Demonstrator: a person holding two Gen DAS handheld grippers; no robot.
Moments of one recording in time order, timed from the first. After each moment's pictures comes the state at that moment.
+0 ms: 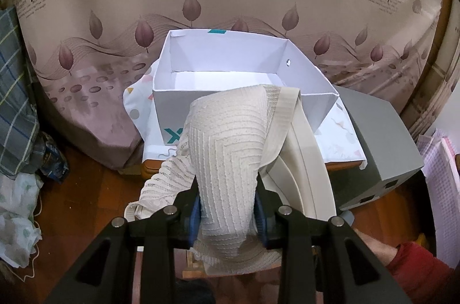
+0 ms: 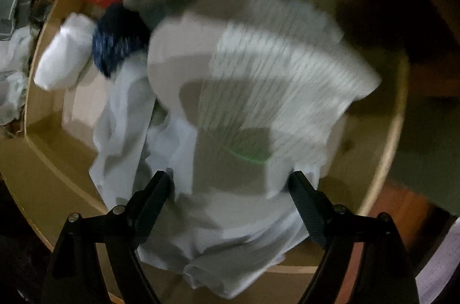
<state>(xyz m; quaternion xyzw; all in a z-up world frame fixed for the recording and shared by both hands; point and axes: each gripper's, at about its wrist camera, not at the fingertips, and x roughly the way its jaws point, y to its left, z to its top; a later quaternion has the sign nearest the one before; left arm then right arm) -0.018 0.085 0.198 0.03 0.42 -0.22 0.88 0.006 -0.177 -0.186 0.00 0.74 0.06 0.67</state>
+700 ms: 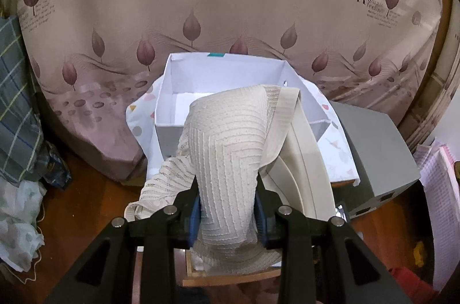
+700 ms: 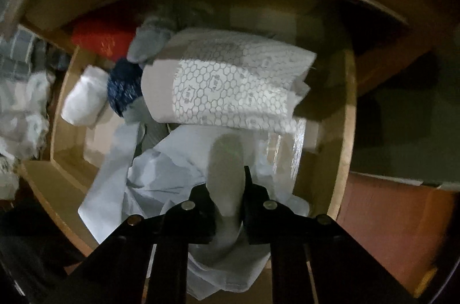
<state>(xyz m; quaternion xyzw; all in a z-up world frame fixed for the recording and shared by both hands) -0.007 0.077 0.241 0.02 0.40 -0.22 0.89 -0.030 -0.230 -0.145 0.10 0.62 0.06 0.77</state>
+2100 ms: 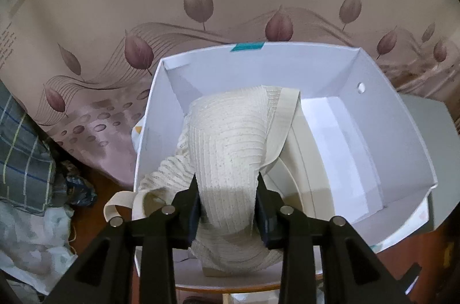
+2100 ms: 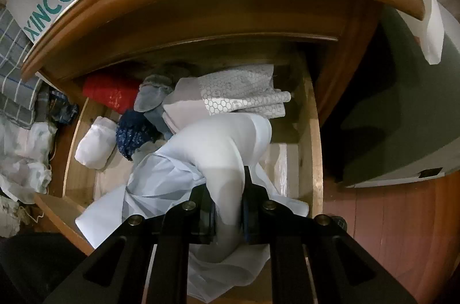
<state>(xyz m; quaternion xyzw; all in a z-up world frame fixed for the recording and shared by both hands) 0.186 0.006 0.172 0.12 0.47 -0.14 0.86 -0.059 -0.234 -0.122 0.14 0.51 0.00 0.85</state>
